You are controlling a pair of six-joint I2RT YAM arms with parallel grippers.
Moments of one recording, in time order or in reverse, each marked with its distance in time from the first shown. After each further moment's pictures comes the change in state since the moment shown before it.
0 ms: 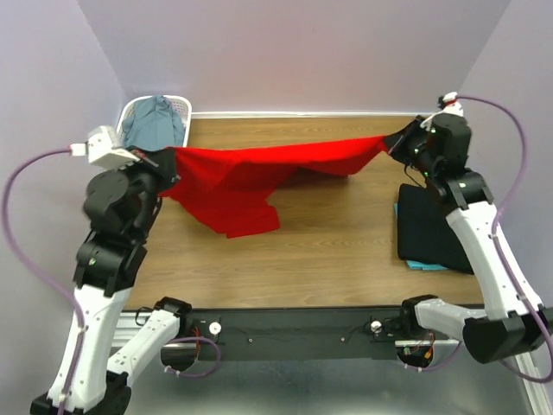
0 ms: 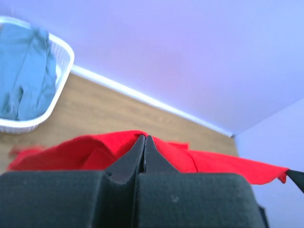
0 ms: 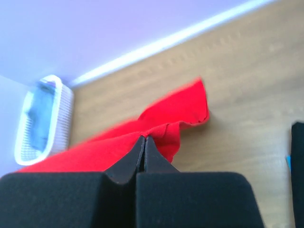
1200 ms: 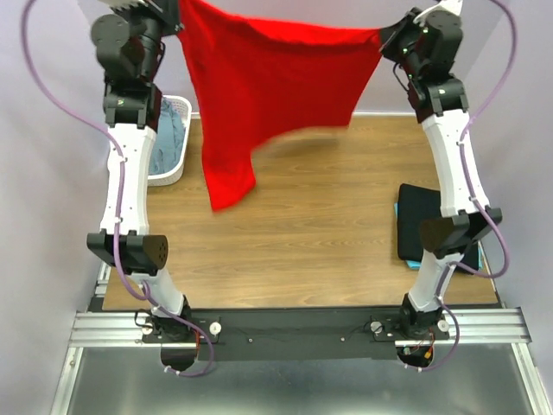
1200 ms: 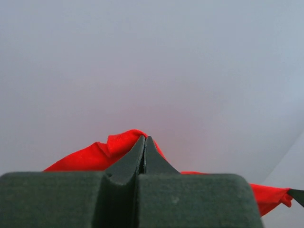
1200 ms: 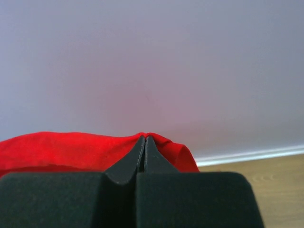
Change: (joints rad) left arm 0.226 0.991 0.983 0.442 0.349 0.095; right arm -0.009 0.751 1.074 0.035 0.027 -0.113
